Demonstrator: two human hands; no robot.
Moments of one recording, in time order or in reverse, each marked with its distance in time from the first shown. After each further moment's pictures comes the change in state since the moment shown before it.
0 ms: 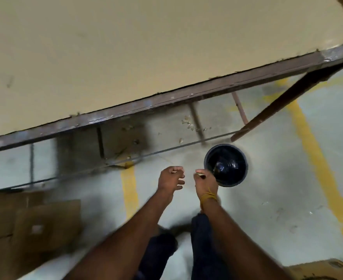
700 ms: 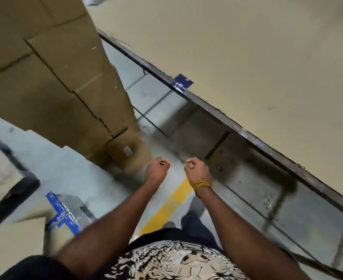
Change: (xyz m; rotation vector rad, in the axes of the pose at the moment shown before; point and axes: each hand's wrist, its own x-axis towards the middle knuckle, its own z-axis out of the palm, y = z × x) left_hand -0.157 -0.122 -0.436 -0.407 0.762 0.045; right_hand -0.331 -0.130 0.317 -0.782 -0.615 -0.807
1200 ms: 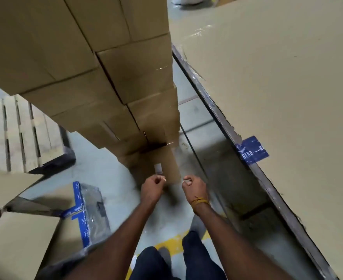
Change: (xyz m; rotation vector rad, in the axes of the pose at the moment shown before) left_hand 0.146 0.005 -0.105 -0.188 0.348 -0.170; right_hand 0.165 -0.129 0.134 -0.191 -0.374 -0.205
